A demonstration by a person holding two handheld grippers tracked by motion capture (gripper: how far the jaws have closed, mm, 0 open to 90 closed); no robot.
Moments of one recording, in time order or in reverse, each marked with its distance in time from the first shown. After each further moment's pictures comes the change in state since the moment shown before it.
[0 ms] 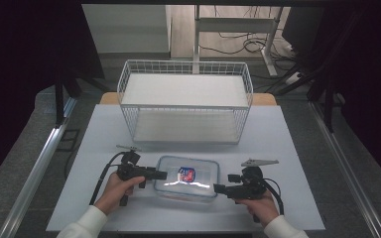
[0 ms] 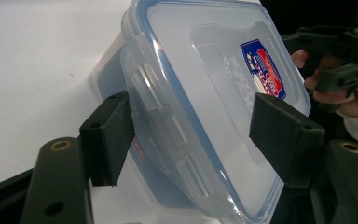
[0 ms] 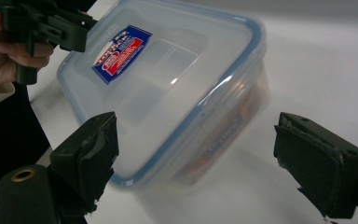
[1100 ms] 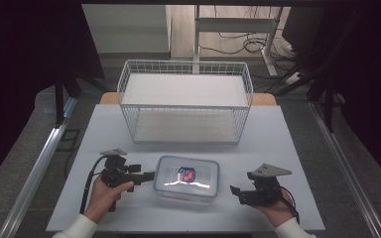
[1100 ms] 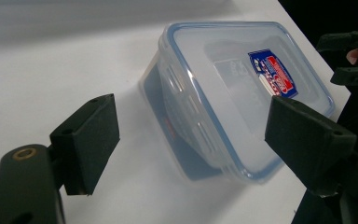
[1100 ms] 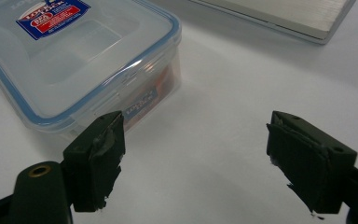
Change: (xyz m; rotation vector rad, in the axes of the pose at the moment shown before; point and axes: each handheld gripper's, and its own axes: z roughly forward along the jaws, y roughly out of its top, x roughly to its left) left arm -0.024 -0.018 -0.037 -0.133 0.209 0.073; right arm 0.004 -0.015 -0.041 -0.036 -0.316 -0.260
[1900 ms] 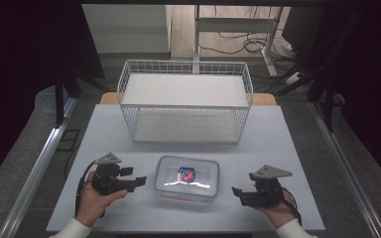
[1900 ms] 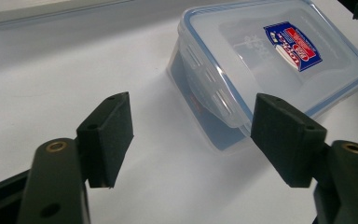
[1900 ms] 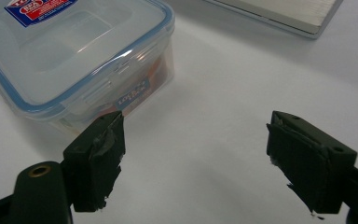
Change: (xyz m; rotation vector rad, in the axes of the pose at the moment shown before) left arm -0.012 -0.014 -0.025 0.006 0.148 0.137; right arm -0.001 -0.004 -0.002 0.012 -0.023 -0.015
